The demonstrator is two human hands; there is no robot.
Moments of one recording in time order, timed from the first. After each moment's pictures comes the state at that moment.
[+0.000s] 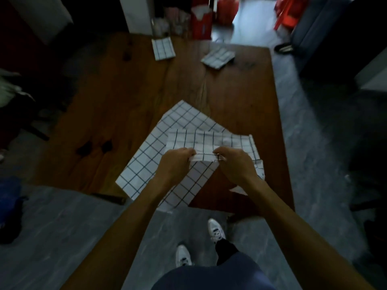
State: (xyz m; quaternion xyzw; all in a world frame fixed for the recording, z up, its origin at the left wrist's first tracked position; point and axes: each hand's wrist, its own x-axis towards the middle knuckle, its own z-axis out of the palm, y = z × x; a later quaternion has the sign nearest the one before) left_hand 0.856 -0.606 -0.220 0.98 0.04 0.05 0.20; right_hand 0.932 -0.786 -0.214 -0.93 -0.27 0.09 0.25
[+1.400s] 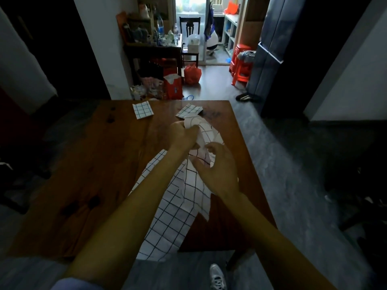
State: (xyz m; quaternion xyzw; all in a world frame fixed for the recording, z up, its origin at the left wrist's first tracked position) left_hand 0.940 -0.659 -0.037 0.73 0.18 0.13 0.65; right_hand 0.915 -0.771 -0.109 -0.87 -0.16 -0.15 0.45
